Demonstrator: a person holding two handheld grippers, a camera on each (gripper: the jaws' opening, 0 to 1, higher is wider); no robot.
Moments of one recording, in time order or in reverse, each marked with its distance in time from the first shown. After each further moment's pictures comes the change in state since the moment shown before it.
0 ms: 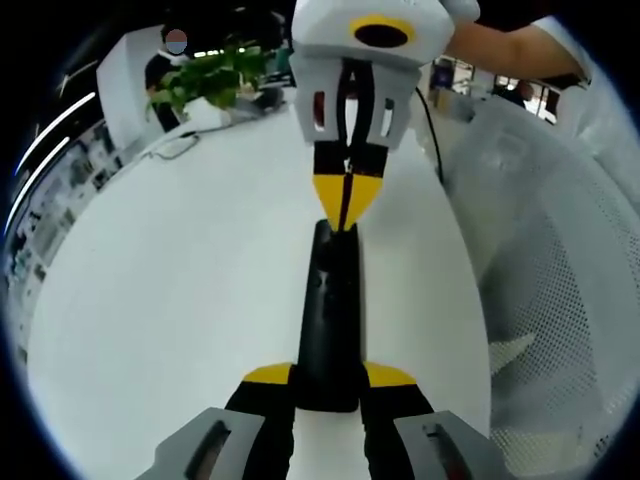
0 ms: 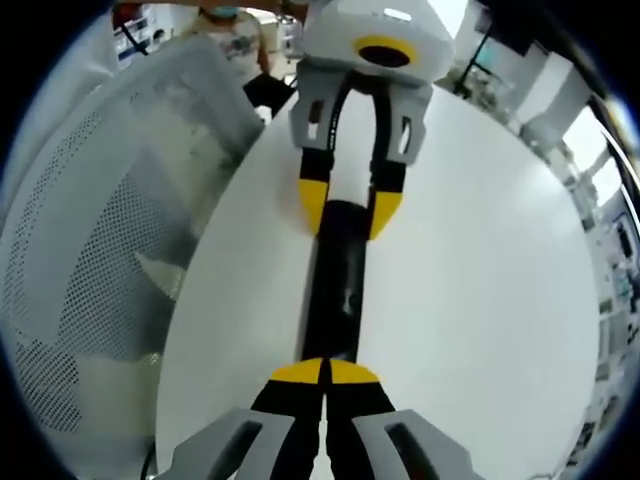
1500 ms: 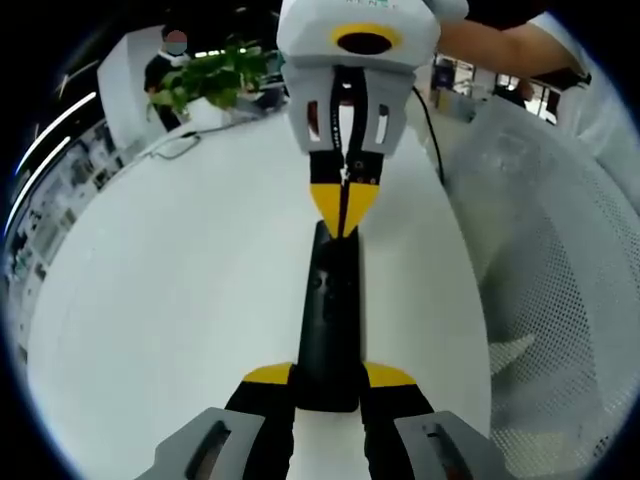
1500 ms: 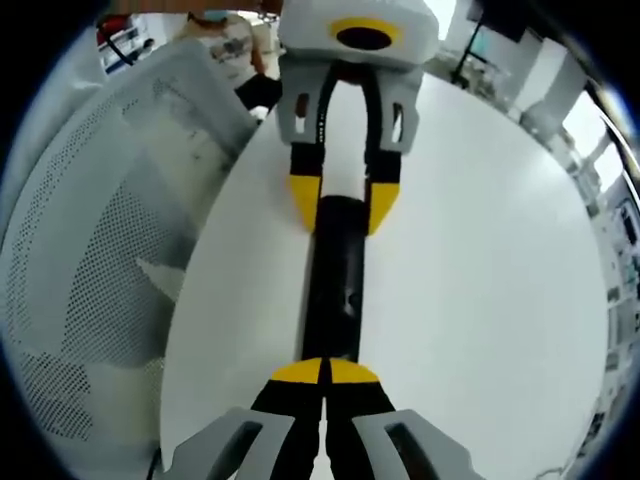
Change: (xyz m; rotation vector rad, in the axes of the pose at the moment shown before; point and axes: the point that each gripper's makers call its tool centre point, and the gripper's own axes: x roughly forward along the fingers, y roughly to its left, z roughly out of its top) left arm 0.001 0.002 -0.002 -0.004 -0.003 0.003; right arm 0.005 0.000 0.000 0.040 0.013 0.031
